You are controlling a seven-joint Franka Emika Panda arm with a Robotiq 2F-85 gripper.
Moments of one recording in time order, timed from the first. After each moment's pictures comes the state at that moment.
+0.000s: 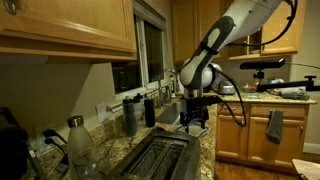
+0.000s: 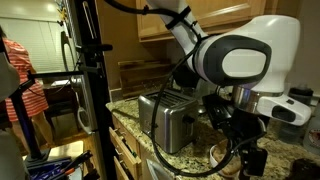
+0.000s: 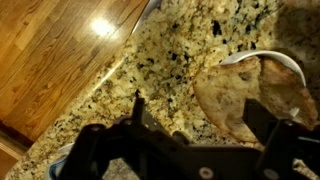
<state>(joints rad) -0.18 0.30 -0.20 -2.15 0.12 2.43 0.18</state>
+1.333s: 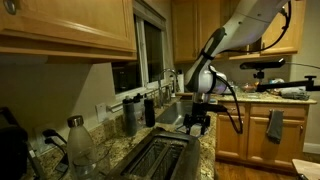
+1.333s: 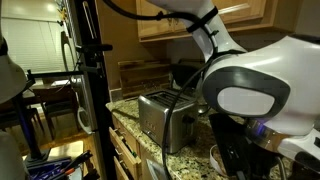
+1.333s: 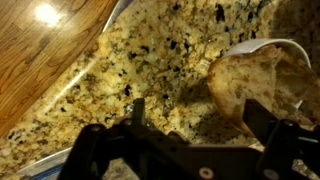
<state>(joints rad) -0.33 0.38 -0.13 -2.16 0.50 2.51 -0.26</state>
